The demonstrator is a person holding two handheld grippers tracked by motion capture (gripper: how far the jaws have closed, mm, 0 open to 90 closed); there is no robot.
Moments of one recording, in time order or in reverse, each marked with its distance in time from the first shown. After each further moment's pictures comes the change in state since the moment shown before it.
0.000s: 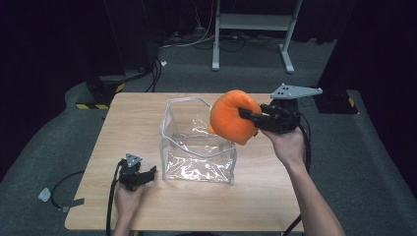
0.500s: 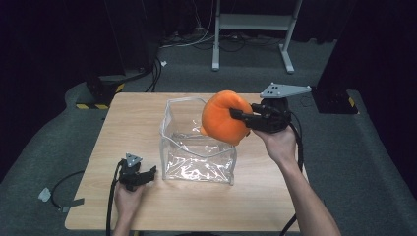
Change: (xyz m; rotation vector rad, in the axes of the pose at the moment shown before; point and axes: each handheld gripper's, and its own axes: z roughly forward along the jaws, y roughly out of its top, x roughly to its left) left arm 0.000 0.000 0.000 0.001 0.000 0.002; right arm 0.012 0.008 0.014 0.010 0.036 -0.022
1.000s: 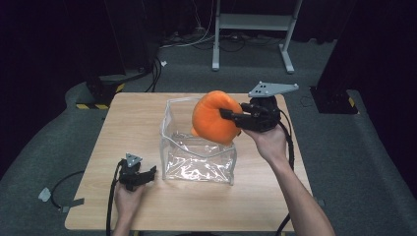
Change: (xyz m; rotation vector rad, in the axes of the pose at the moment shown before) left arm 0.000 0.000 0.000 0.000 -0.001 -0.001; right arm 0.011 0.008 0.017 0.008 0.032 -0.017
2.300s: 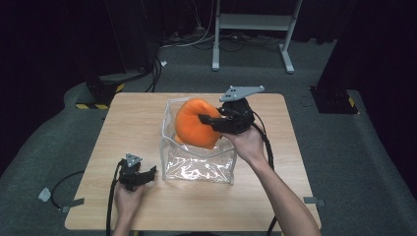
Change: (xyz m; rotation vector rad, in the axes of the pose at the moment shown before) left arm 0.000 0.000 0.000 0.004 -0.002 0.004; right arm 0.020 0.001 0.052 0.072 0.031 -0.038
